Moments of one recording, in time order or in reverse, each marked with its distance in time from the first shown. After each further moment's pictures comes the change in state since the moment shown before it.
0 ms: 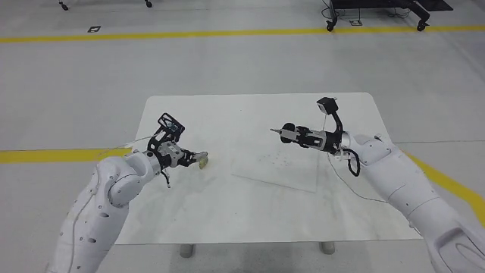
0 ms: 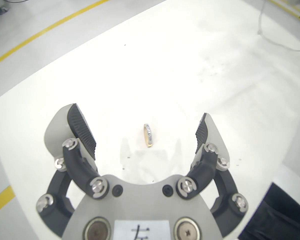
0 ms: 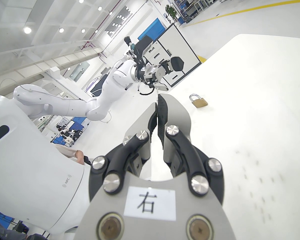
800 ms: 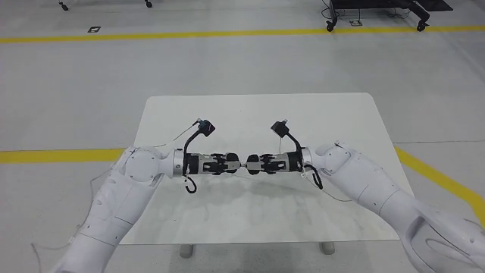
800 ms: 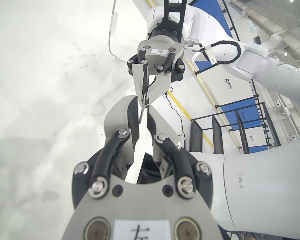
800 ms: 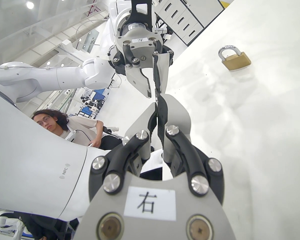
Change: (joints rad) left arm -0.259 -0.076 0.221 0.269 -1.116 -0.065 -0.570; right arm 0.110 -0.138 -0.320 0.095 0.028 0.025 0.043
